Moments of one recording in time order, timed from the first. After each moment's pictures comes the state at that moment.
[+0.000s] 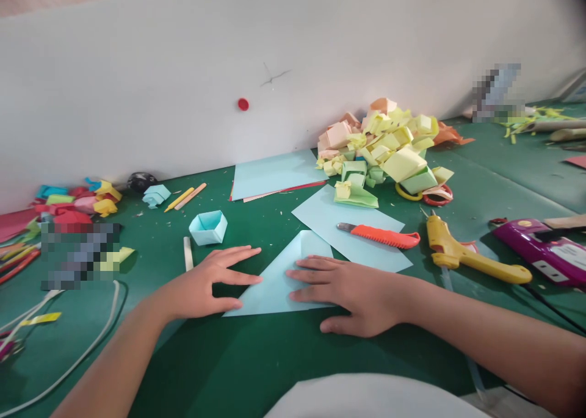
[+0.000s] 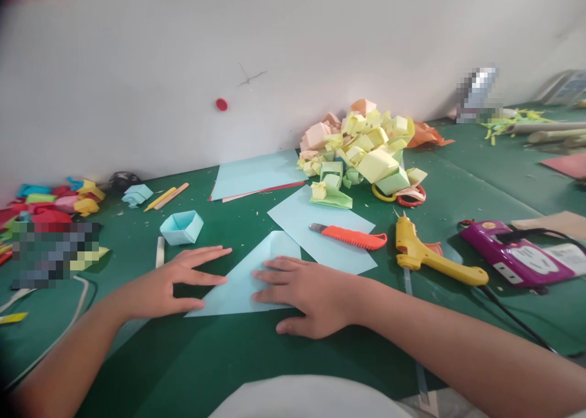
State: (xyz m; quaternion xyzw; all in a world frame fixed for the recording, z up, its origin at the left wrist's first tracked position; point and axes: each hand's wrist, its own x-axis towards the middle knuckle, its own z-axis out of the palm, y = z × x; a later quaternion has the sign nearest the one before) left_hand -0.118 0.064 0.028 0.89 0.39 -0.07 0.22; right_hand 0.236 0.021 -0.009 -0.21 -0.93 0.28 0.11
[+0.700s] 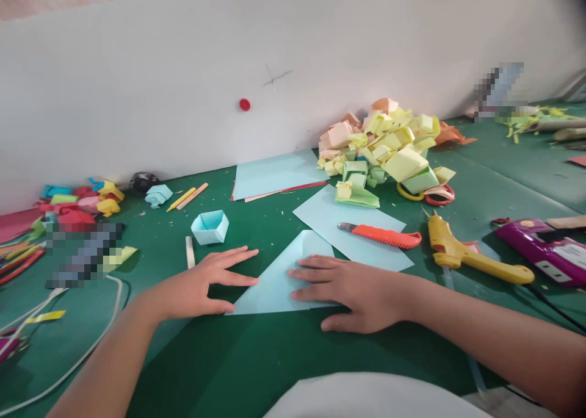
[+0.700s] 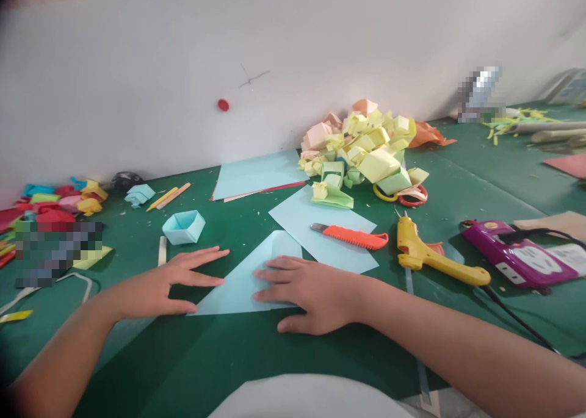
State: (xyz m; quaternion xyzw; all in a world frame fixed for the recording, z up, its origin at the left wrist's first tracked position) left_hand -0.123 0.063 0.040 0.88 0.40 -0.12 0.24; right_hand 0.237 0.023 -0.011 -0.21 -0.93 0.29 0.11
